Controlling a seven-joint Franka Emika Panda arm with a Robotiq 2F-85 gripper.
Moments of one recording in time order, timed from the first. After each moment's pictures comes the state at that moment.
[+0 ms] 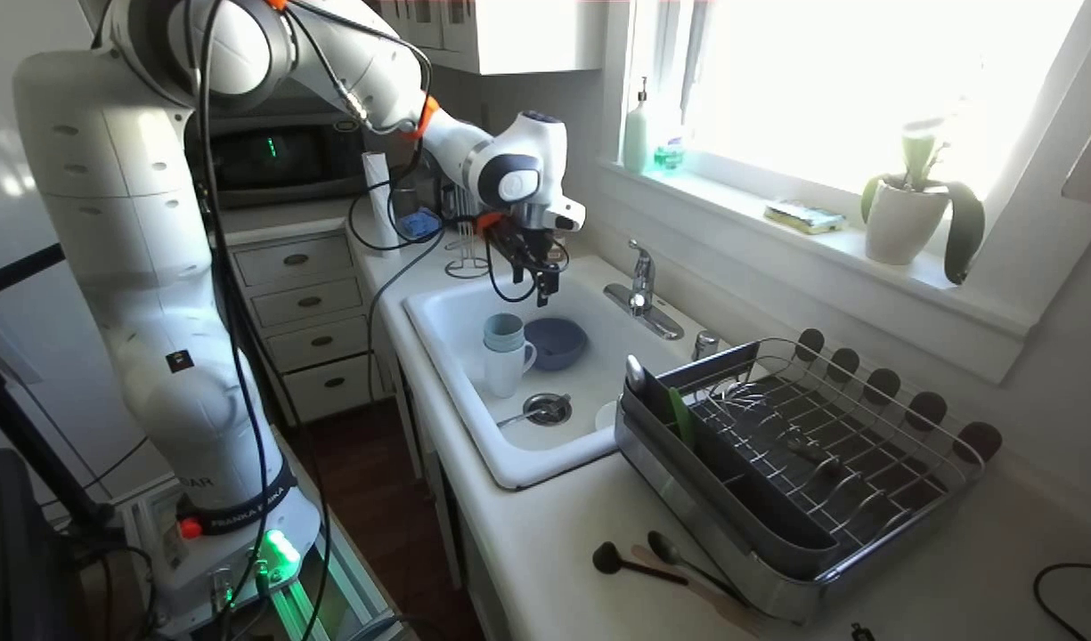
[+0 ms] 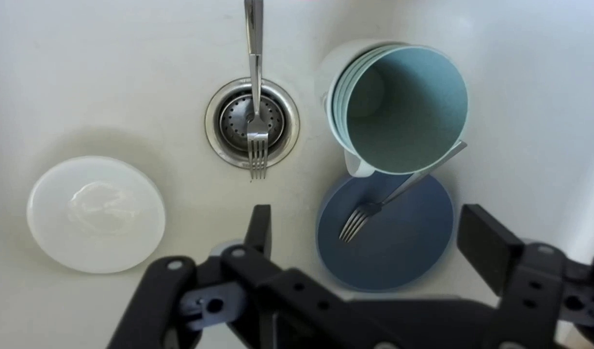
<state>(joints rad) 0.01 0.11 0.00 -2.14 0.16 2.30 0.06</state>
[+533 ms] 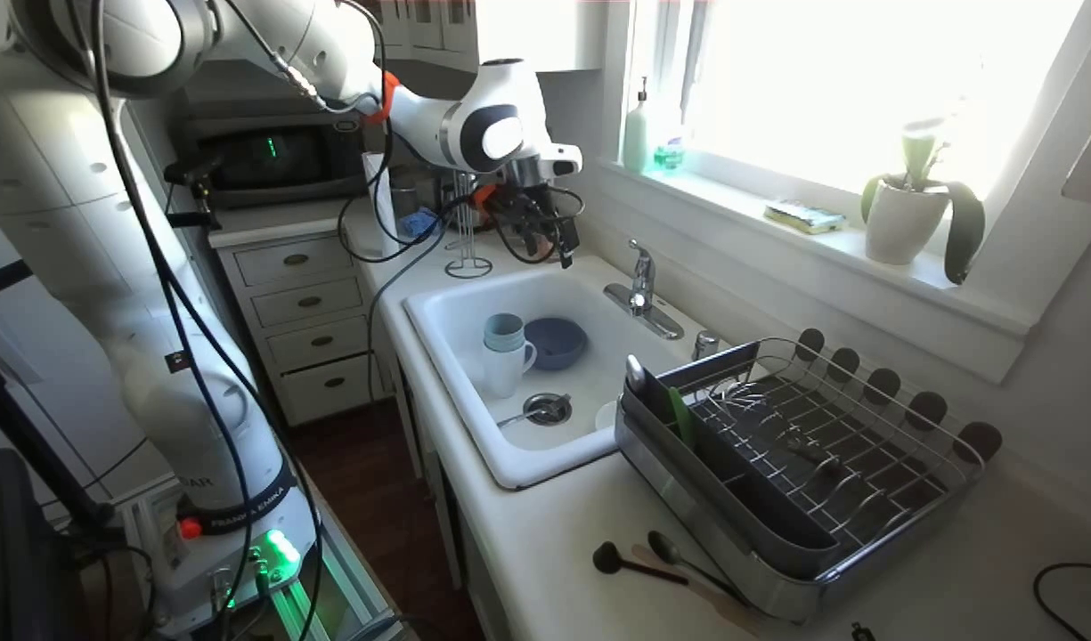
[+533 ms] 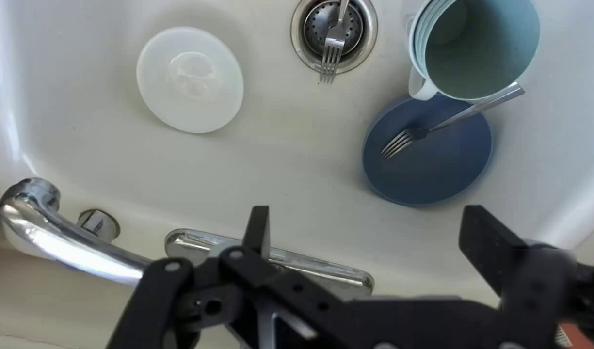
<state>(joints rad) 0.00 -0.07 -0.01 -2.21 -0.09 2.39 0.05</state>
